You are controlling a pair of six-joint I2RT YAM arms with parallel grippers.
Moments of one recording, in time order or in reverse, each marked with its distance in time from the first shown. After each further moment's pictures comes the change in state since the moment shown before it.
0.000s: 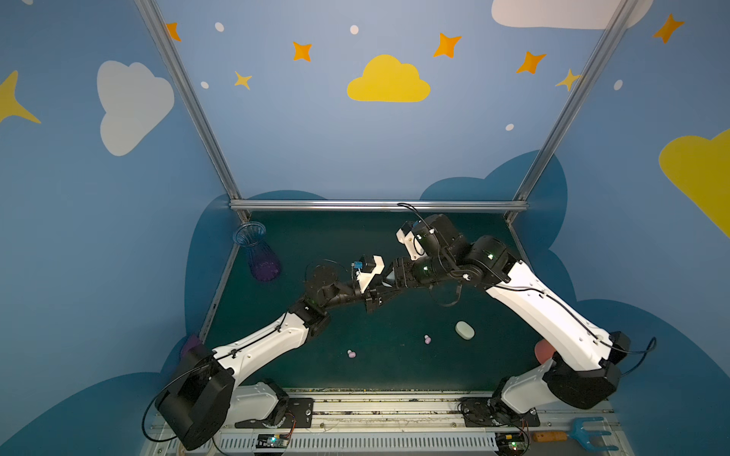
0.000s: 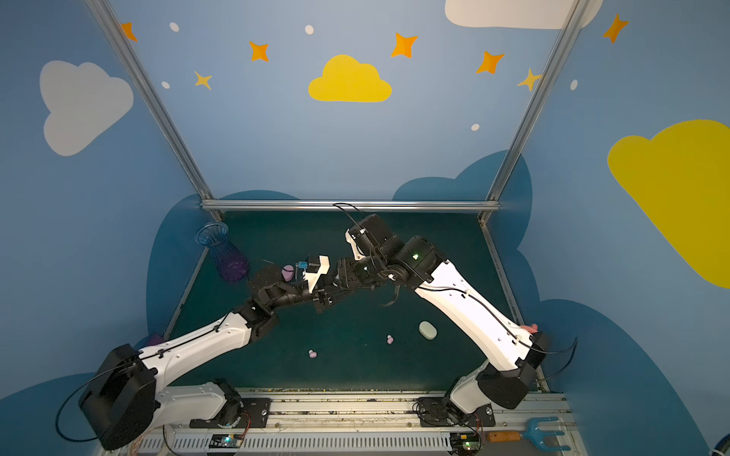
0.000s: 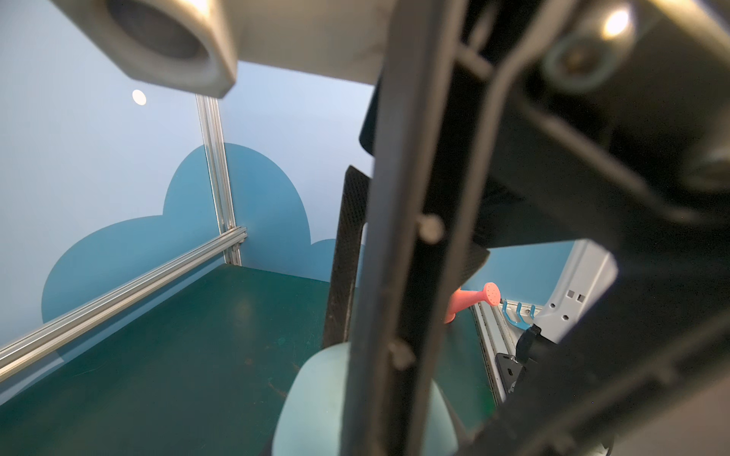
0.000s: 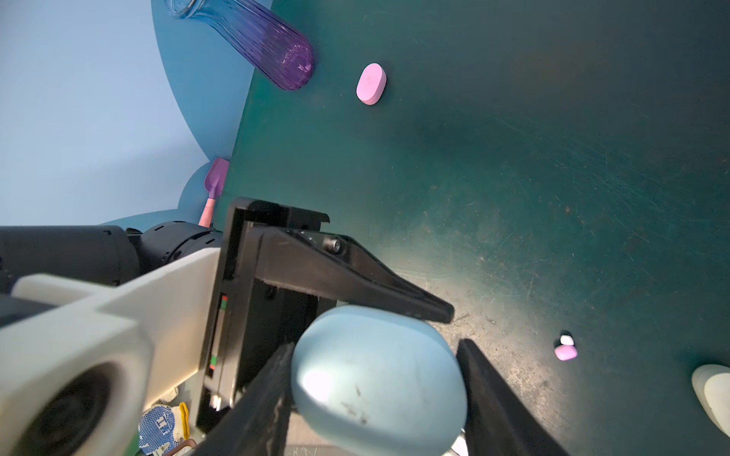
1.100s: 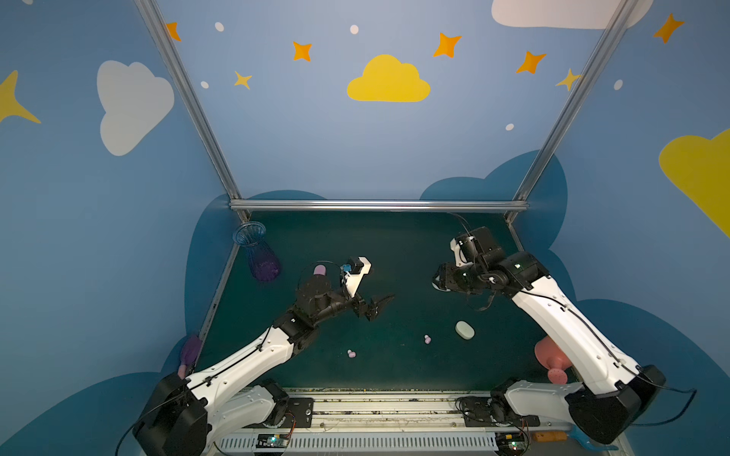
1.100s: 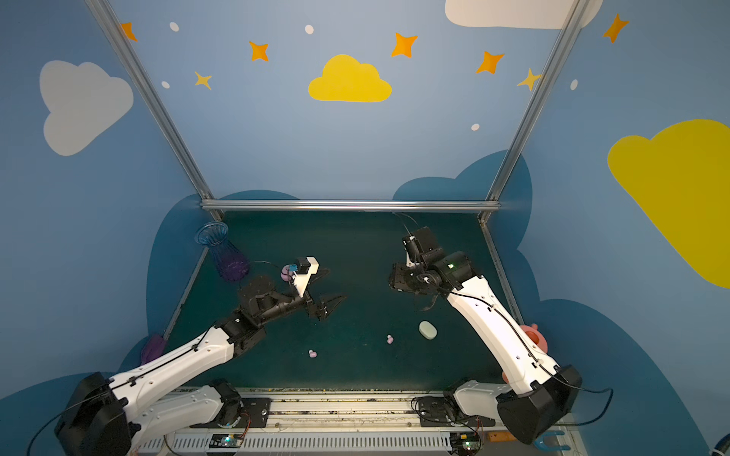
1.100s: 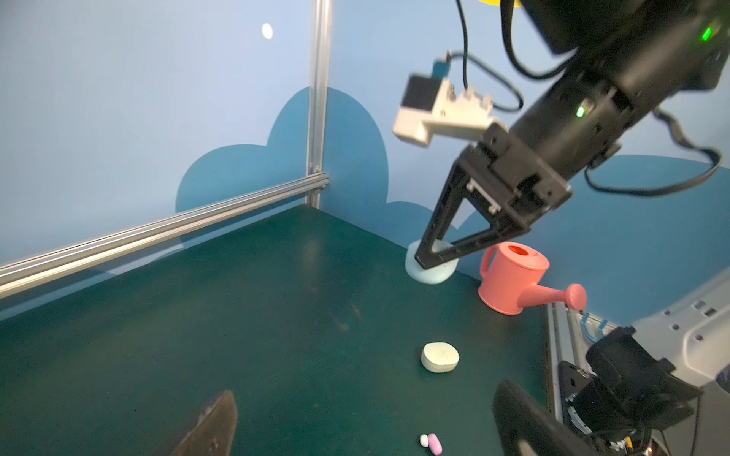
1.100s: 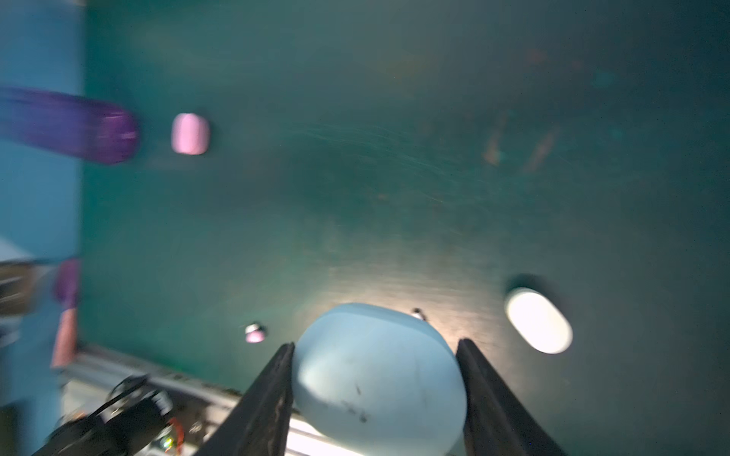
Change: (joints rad) left arm -0.004 -0.210 -0.081 -0.294 -0.343 -0.045; right arm -0.409 -0.233 -0.494 0.084 0.110 -0.085
